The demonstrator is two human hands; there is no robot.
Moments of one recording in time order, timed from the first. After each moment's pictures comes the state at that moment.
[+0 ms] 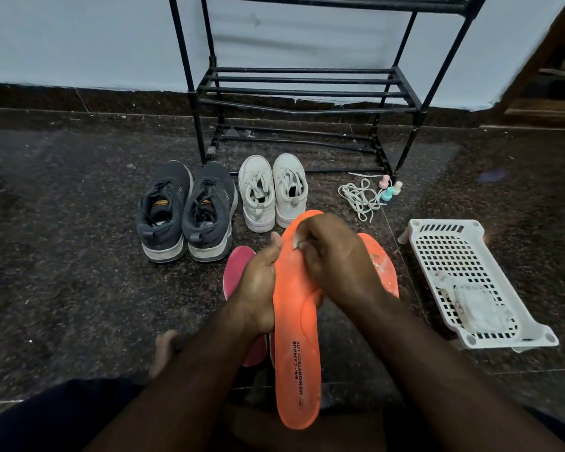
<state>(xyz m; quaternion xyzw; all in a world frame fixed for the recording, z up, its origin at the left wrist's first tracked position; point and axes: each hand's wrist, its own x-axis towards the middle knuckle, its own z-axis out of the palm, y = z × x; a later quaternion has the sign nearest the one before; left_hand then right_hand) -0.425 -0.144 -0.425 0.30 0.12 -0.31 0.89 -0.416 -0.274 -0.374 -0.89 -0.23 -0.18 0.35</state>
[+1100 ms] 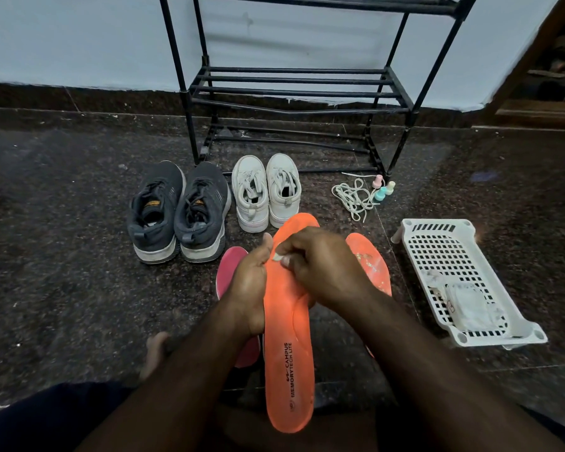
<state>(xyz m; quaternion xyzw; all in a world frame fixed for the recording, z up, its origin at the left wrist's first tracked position) -0.426 -0.145 -0.421 0.29 0.12 -0.31 0.90 -0.416 -0.268 -0.368 -0.94 -0.17 -0.02 0.30</state>
